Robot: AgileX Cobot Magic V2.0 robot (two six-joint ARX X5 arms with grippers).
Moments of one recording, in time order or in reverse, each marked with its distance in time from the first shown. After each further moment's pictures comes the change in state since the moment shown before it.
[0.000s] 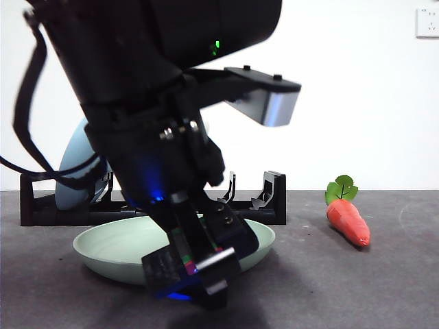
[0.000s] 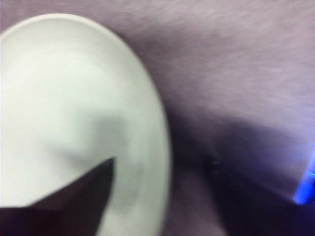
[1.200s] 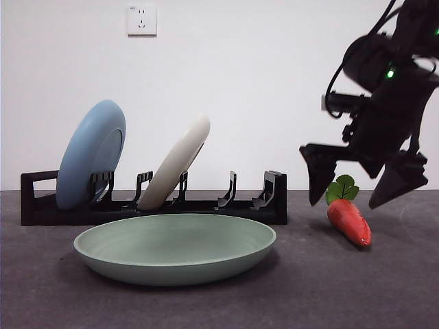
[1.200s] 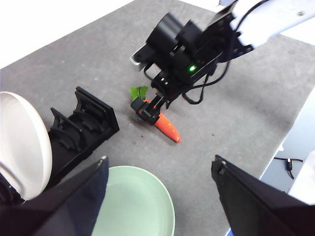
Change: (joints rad) left arm -0.002 -0.564 0.412 -0.391 0.061 -0.298; right arm 0.192 0.874 0.000 0.887 0.420 0.064
